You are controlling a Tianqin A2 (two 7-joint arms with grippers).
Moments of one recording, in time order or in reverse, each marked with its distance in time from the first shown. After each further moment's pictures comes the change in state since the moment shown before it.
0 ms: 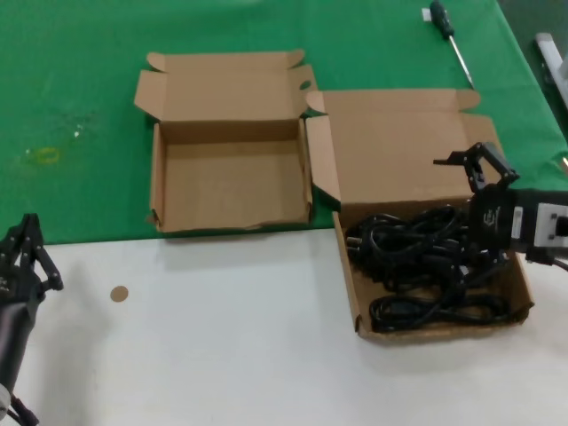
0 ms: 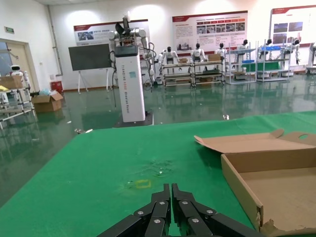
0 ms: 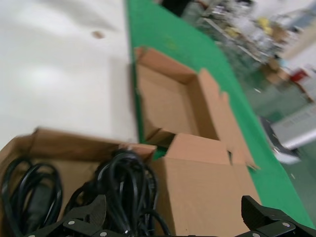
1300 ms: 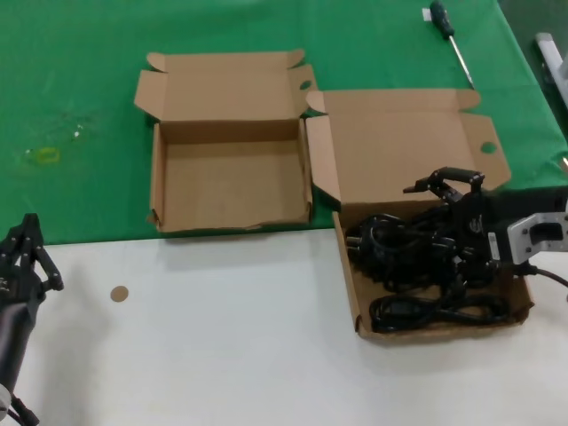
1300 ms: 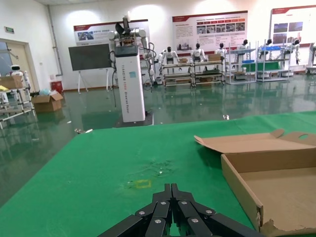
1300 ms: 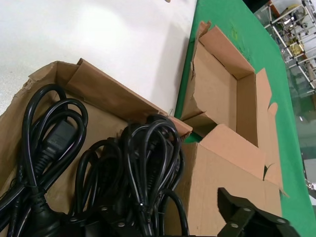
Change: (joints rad) left arm 0.000 0.000 0.000 0.000 0.000 0.000 0.000; right arm 0.222 -0.094 -0.114 -0.220 -0.160 -0.145 -0.324
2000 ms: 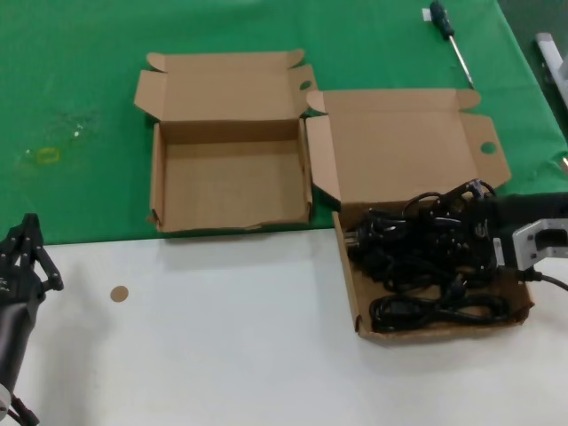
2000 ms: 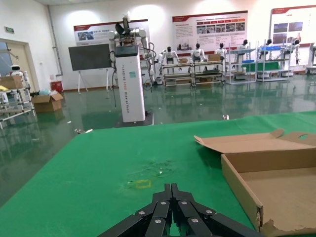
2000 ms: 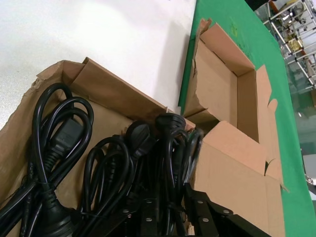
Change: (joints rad) left arm 0.000 0.000 0.000 0.000 0.000 0.000 0.000; right arm -0.042 0.020 0.018 0.038 0.001 0.020 0.019
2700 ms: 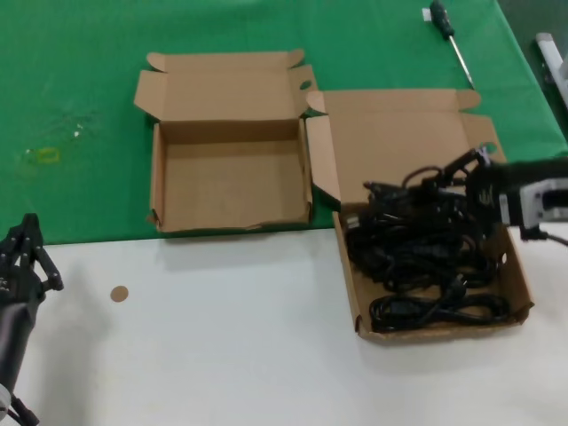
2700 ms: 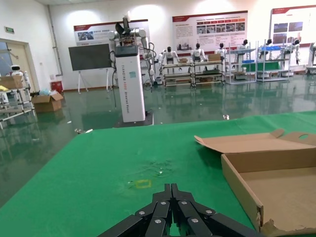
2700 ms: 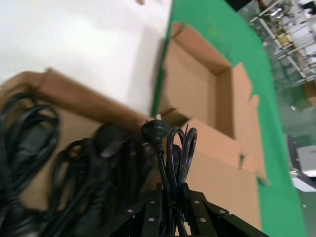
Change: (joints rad) left arm 0.000 0.000 0.000 0.000 0.000 0.000 0.000; right arm 0.098 0.010 -0.012 -0.009 -0.015 -0.062 0.106
